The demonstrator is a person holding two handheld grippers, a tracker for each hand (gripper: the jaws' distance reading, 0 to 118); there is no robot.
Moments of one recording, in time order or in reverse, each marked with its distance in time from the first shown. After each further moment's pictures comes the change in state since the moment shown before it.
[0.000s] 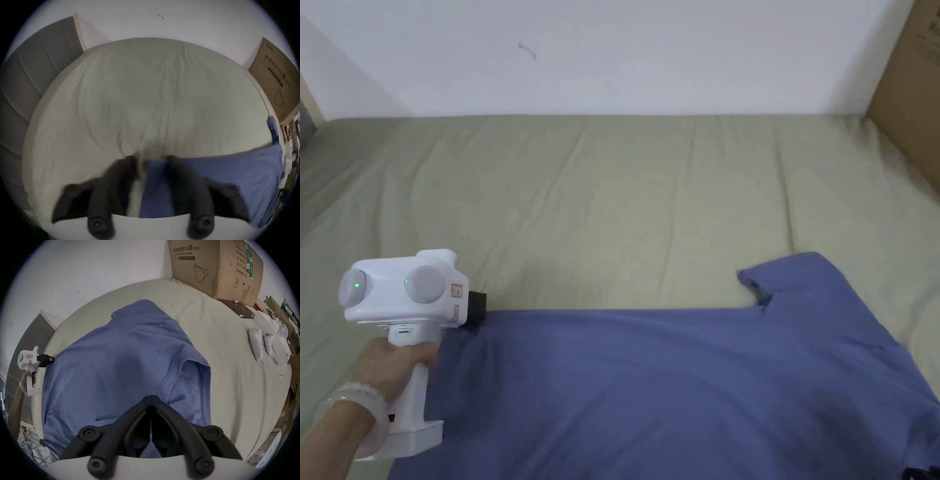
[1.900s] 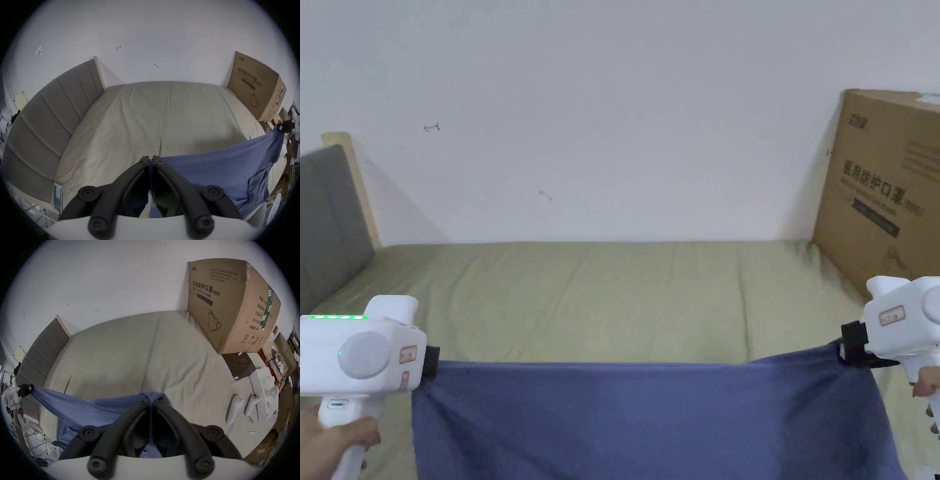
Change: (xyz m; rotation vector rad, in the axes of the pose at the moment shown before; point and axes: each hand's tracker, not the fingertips) left arm -0.037 -0.069 0.278 0.271 0.006 -0.022; right arm -0.001 0.162 0.116 0.123 0.072 0.164
